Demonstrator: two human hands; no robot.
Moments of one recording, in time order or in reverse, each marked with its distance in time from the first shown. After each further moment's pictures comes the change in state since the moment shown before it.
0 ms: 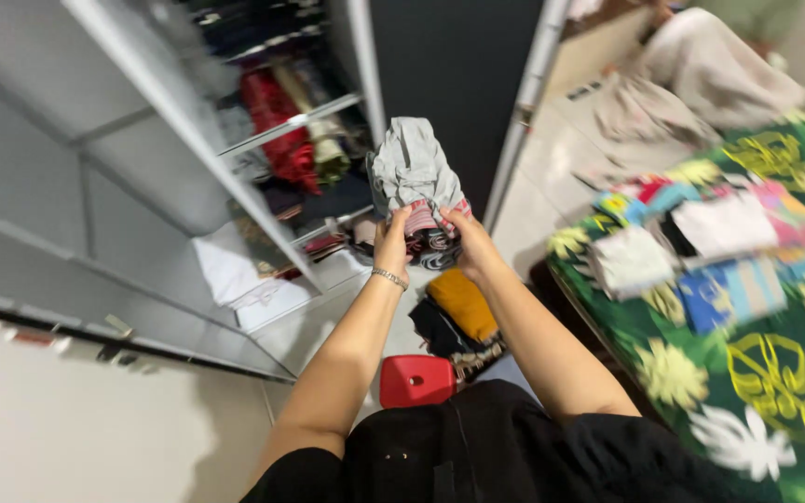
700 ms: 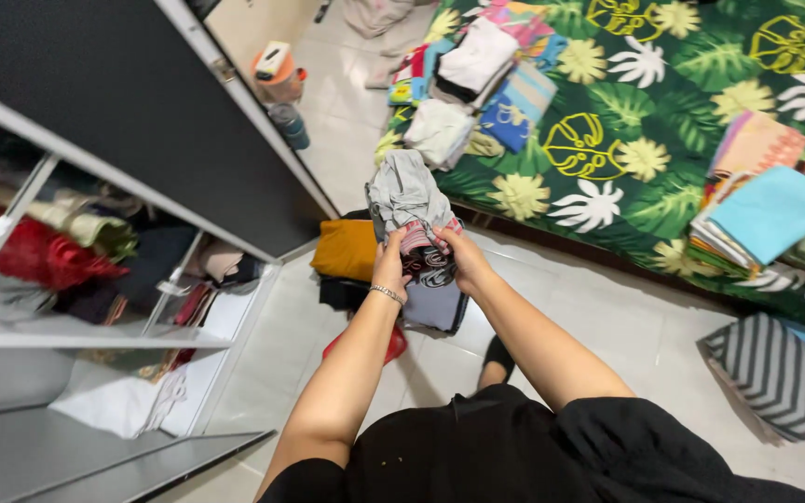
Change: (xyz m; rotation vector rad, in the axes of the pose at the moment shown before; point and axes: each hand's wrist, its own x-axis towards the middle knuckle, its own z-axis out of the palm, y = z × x) left_hand -0.161 -0.212 0.115 0.408 -0.505 -0.498; right_hand -0.252 0.065 -0.220 0.260 0.585 -0.192
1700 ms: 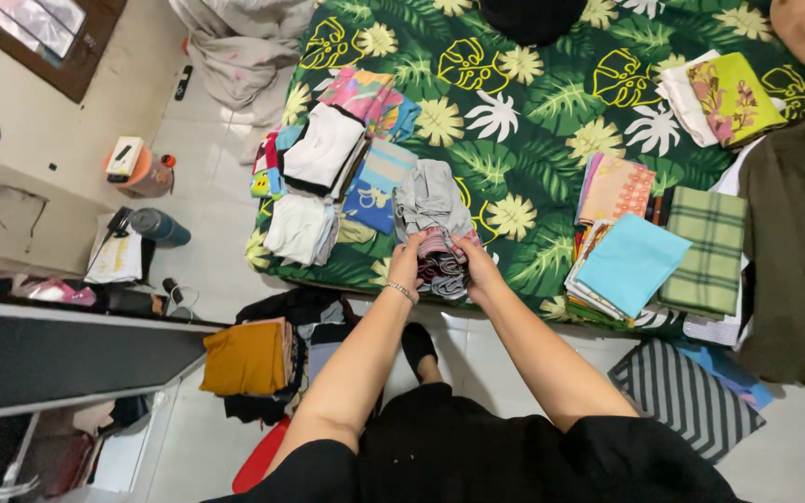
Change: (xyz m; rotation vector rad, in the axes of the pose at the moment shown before) left_hand 0.173 -0.035 0.443 0.243 -0.219 -0.113; right_hand 0.112 -0.279 -0.325 0.204 0.307 -0.132
